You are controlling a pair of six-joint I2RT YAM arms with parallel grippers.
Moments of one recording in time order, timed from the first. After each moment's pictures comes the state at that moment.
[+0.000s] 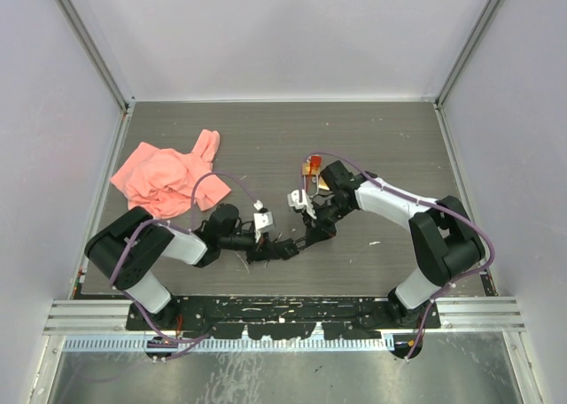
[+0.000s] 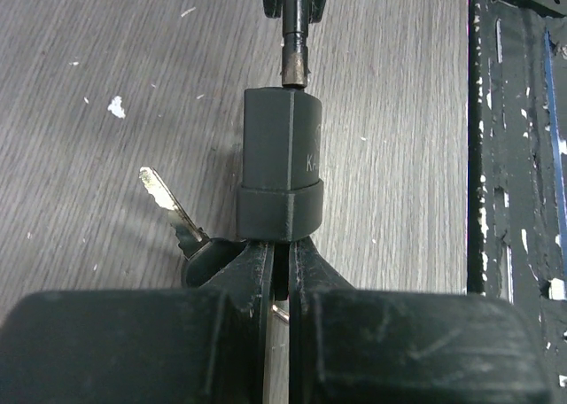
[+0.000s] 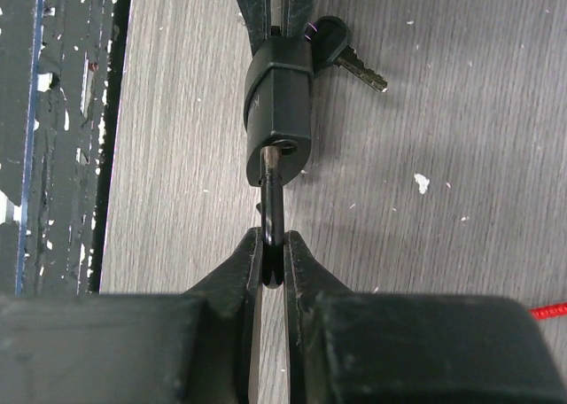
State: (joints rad) left arm -0.70 1.62 0.37 0.73 0.75 0.07; right arm 0.52 1.60 0.95 -0.69 -0.86 -0.97
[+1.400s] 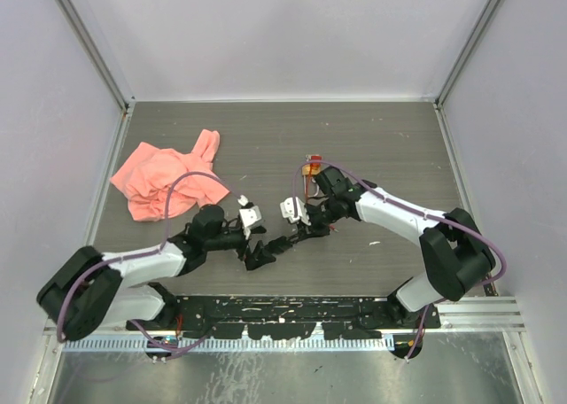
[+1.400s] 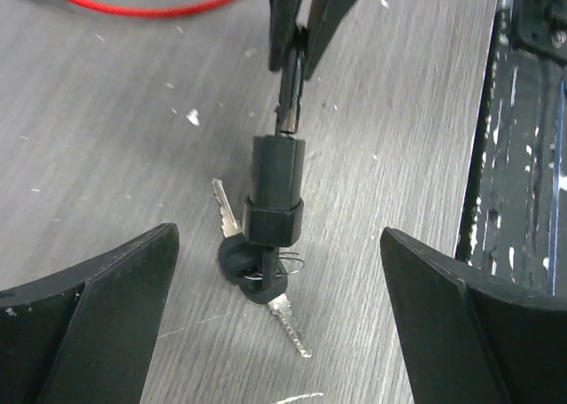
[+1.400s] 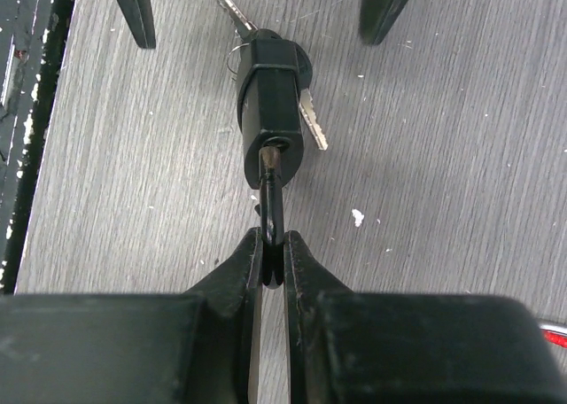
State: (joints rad) left arm -0.70 1.28 0.34 0.47 0.60 0.07; right arm 0.62 1.50 0.90 -0.52 -0.74 -1.02
